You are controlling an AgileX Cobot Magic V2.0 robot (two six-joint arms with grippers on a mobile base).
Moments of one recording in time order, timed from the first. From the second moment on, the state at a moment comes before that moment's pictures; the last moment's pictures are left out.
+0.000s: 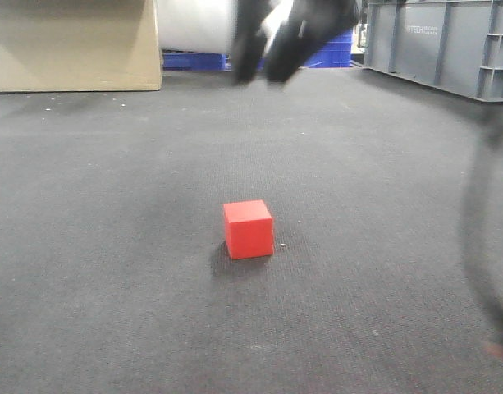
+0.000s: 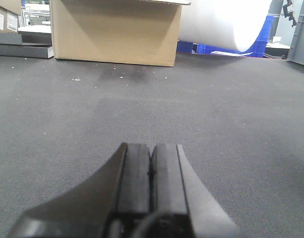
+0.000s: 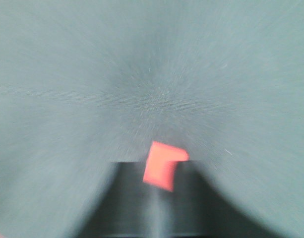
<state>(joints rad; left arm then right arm) -0.04 -0.01 0.03 0.00 0.01 -0.04 0.72 1.46 -1.27 -0.03 0.73 0.36</state>
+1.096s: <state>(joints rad) -0.04 -0.01 0.03 0.00 0.01 -0.04 0.72 0.46 -0.49 -0.21 0.34 0.36</state>
